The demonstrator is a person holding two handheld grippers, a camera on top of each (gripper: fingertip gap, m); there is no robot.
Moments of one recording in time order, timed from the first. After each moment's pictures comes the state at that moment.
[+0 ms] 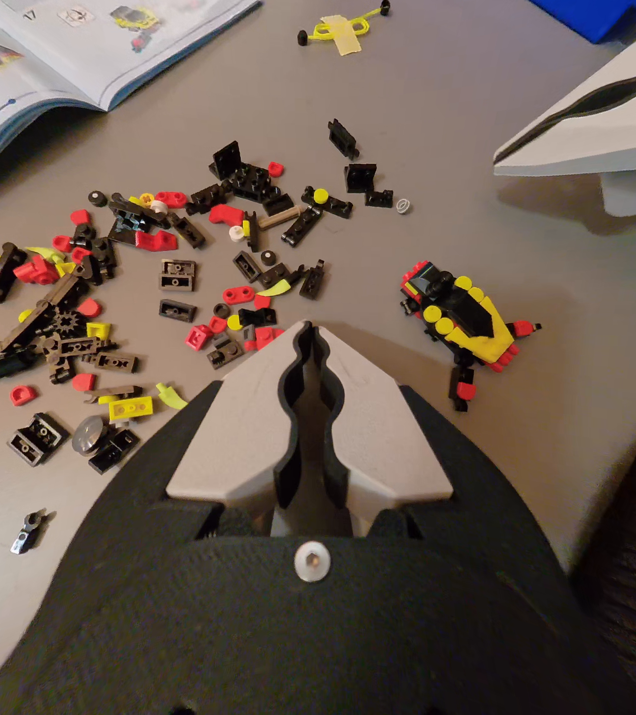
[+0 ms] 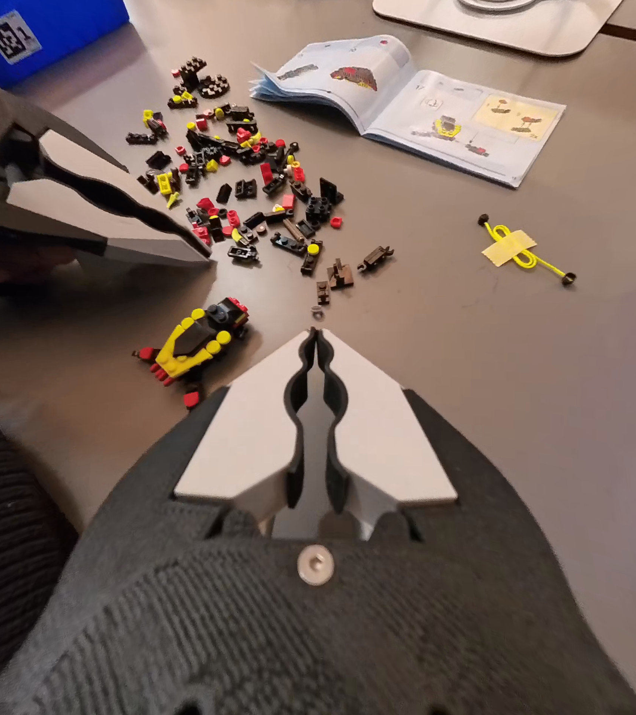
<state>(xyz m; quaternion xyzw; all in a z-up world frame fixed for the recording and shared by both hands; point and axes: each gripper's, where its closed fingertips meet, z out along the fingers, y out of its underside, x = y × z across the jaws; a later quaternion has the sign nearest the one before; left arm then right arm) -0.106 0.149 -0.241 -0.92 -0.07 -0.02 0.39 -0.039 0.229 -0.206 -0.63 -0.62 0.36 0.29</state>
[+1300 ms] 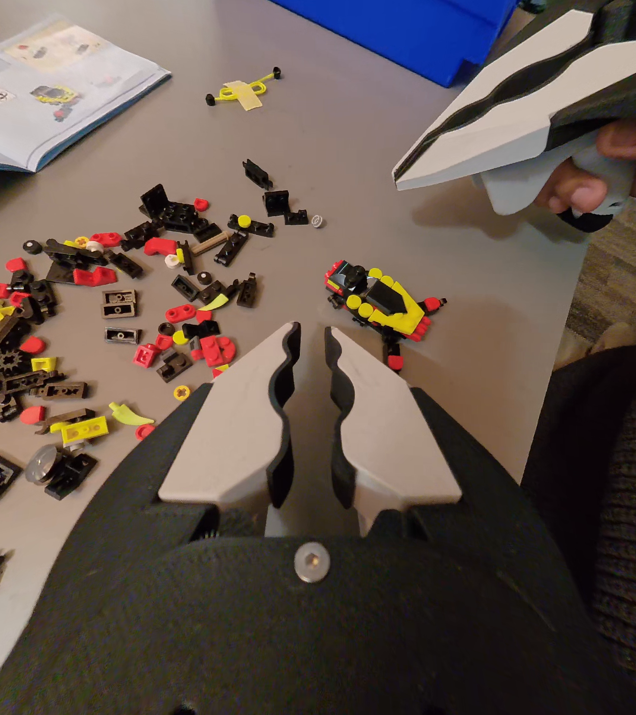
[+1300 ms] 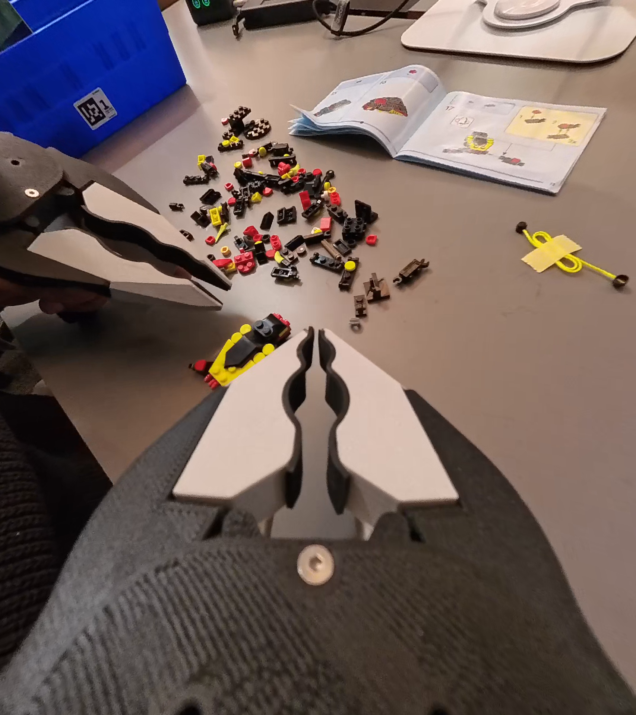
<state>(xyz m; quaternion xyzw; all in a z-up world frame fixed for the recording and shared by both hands) -0.075 0.141 -0.221 -0.89 0.01 -0.09 0.45 -0.038 0.211 -0.192 -0.63 -0.60 0.42 0.27</state>
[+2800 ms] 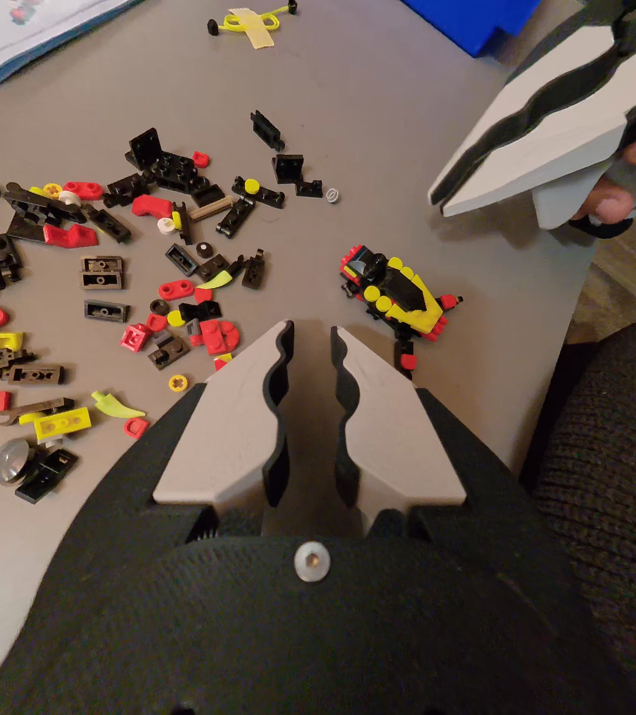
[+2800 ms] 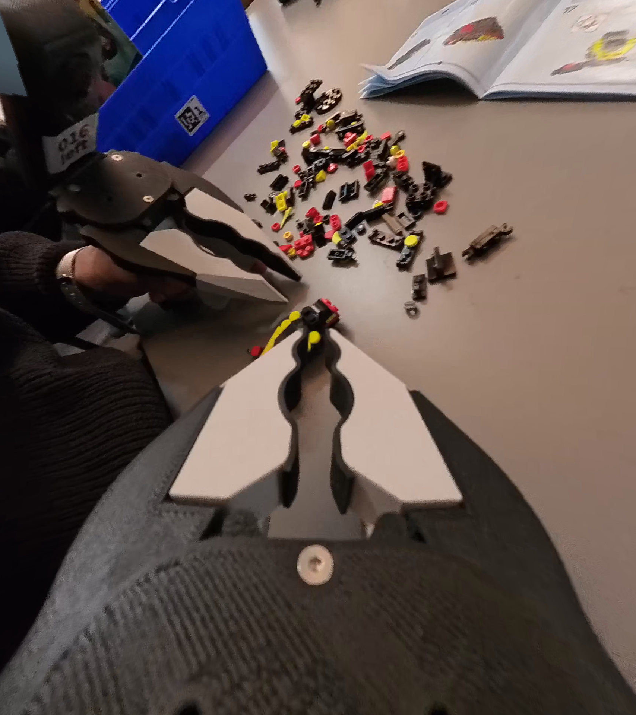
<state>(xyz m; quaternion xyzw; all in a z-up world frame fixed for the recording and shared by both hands) -0.079 0.143 -0.236 -0.91 -0.03 -0.13 0.40 -0.034 0.189 -0.198 -0.61 -0.59 0.50 0.13</state>
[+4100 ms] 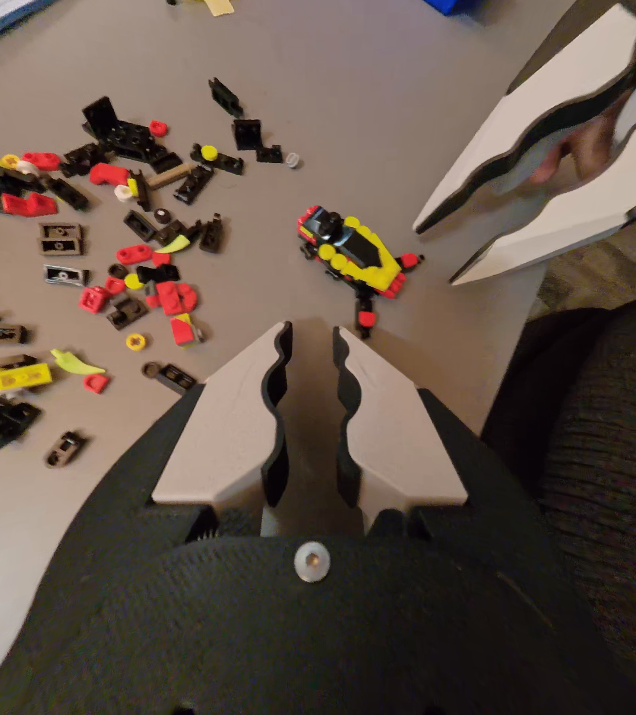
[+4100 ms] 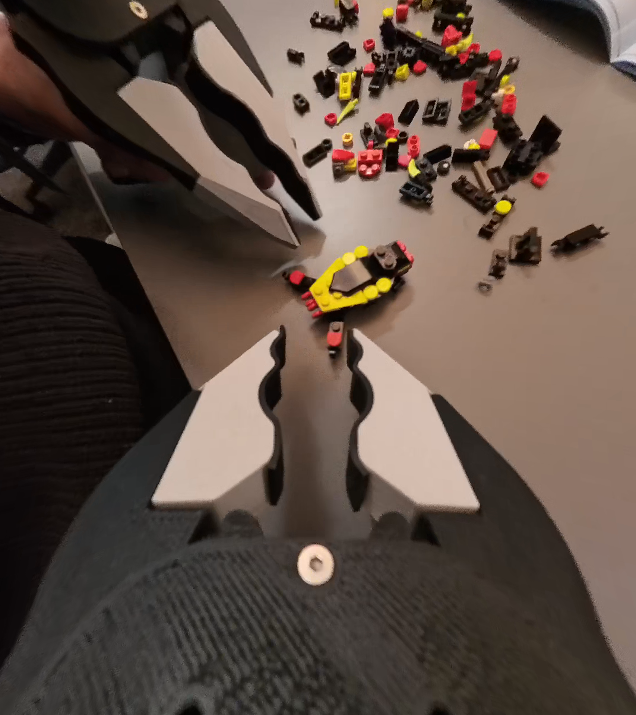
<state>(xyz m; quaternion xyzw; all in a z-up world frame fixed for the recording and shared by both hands) -0.058 0.119 -0.233 -0.91 -0.01 -0.12 0.39 -0.003 0.148 -0.217 -0.54 -0.74 0.37 0.17</state>
